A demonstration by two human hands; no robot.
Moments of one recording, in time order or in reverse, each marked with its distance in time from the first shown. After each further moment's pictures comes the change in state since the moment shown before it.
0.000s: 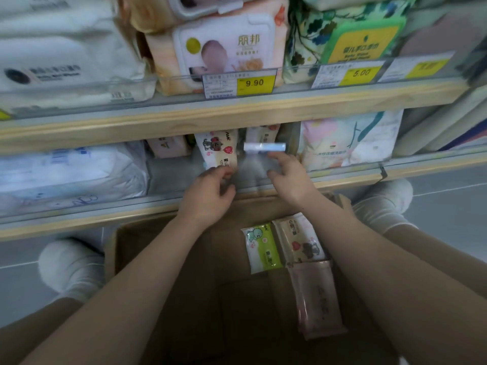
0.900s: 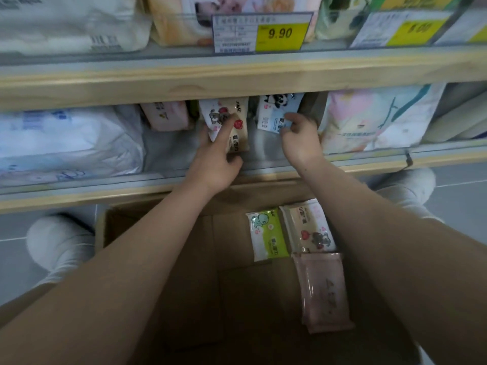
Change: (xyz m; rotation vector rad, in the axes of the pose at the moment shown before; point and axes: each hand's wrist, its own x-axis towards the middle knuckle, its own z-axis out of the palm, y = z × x) left_hand 0.028 0.000 0.004 -0.059 -0.002 -0.132; right_hand 0.049 -0.004 0.015 0.164 0.244 0.095
